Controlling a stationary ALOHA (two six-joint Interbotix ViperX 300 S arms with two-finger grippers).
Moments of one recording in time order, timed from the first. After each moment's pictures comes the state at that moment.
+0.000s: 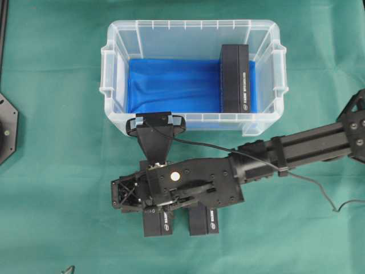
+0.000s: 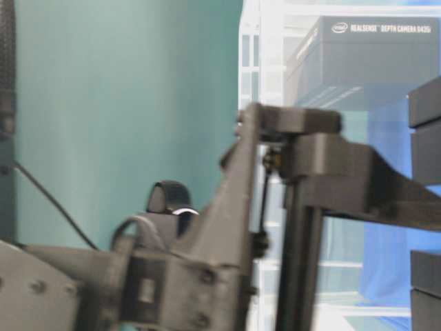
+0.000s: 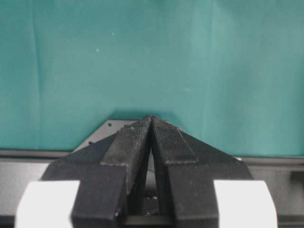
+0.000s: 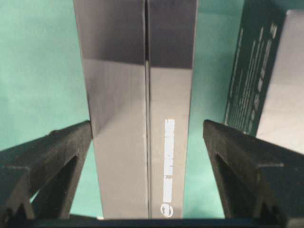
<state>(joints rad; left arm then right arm) -0.10 -0.86 0.46 0.04 1.54 -0.15 0.23 0.59 -0.51 -0.03 1.32 1.89</state>
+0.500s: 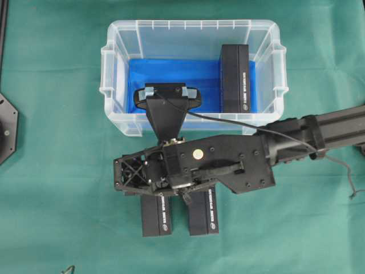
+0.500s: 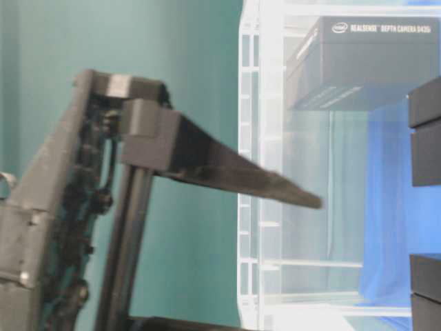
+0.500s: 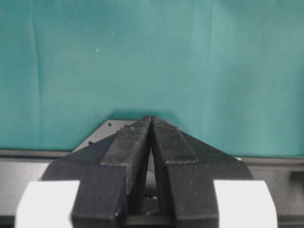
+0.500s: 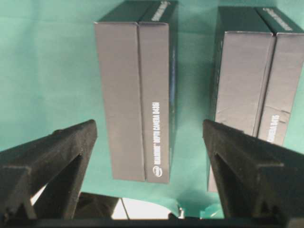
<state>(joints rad) -0.10 -0.85 0.46 0.04 1.54 -0.15 0.20 0.47 -0.53 -0.07 1.42 1.89</state>
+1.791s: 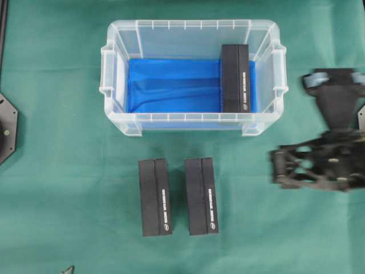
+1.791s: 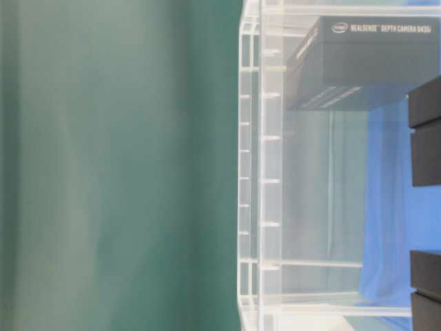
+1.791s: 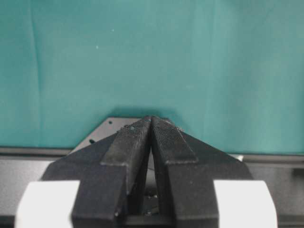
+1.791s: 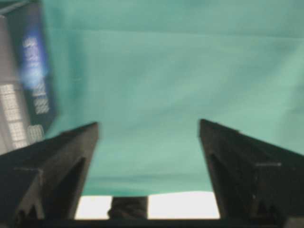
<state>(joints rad) -0.10 -0.84 0.47 0.04 1.54 -0.15 0.37 -0.26 0.31 -0.08 1.43 2.08</state>
